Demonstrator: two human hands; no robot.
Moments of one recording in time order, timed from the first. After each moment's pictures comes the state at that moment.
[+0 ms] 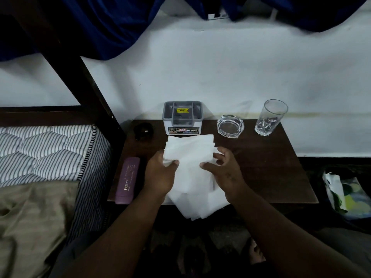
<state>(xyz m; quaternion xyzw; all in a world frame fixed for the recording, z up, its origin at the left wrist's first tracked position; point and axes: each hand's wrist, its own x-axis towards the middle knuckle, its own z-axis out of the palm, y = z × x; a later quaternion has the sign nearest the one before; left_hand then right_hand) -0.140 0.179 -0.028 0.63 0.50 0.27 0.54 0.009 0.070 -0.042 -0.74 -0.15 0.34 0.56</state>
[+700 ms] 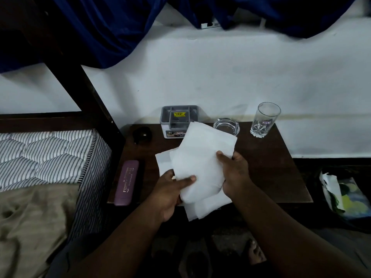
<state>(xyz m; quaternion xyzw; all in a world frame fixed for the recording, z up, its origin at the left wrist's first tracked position) -0.145 0.136 -0.020 0.42 0.44 0.15 0.78 0.021 0.069 -0.028 -0.62 0.04 0.33 0.71</state>
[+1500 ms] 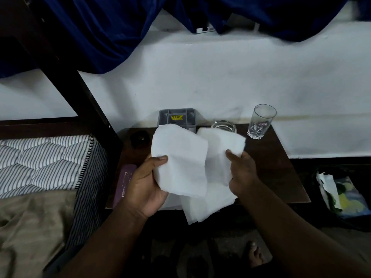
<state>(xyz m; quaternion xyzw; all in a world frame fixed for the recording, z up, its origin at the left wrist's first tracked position) -0.165 0.155 0.043 0.31 0.23 0.26 0.89 0.035 0.058 -0.007 -0.62 0.06 0.31 0.72</state>
